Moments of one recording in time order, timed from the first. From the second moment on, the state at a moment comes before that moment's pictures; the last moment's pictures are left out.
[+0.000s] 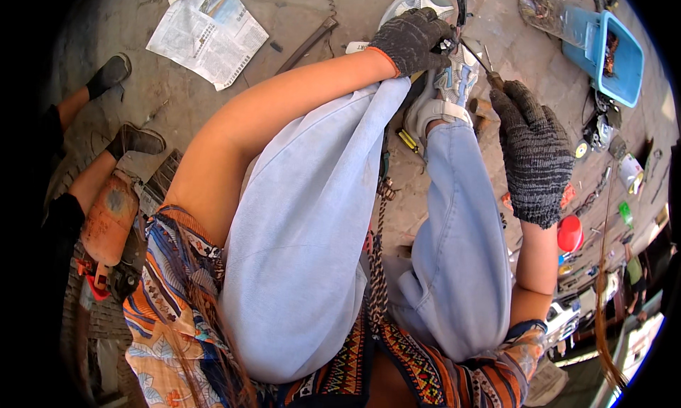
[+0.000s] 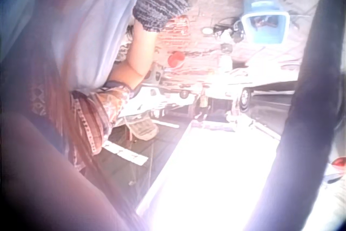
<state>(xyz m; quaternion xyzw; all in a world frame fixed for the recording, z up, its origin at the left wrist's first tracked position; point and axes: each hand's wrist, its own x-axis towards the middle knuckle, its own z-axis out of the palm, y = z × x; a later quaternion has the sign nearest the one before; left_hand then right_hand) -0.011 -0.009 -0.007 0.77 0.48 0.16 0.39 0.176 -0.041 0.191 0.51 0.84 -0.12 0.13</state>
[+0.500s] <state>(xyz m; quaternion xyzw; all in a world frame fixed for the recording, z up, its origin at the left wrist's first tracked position) -0.015 -0.012 -0.008 0.77 0.49 0.16 0.38 0.179 -0.028 0.185 0.49 0.84 -0.22 0.10</state>
